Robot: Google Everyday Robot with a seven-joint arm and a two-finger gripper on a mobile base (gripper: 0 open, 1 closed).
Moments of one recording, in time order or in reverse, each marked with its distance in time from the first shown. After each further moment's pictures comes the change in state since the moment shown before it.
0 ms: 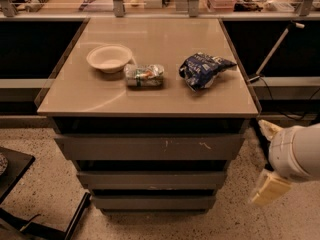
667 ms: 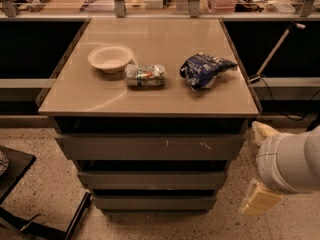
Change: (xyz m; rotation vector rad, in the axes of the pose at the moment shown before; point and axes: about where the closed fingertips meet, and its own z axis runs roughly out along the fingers) arm -0.024 0.026 -0.027 0.077 0.103 -0.038
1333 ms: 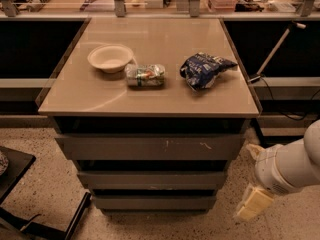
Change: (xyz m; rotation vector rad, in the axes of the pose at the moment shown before) arm 0.028 0.026 0.088 -0.266 -0.140 0.173
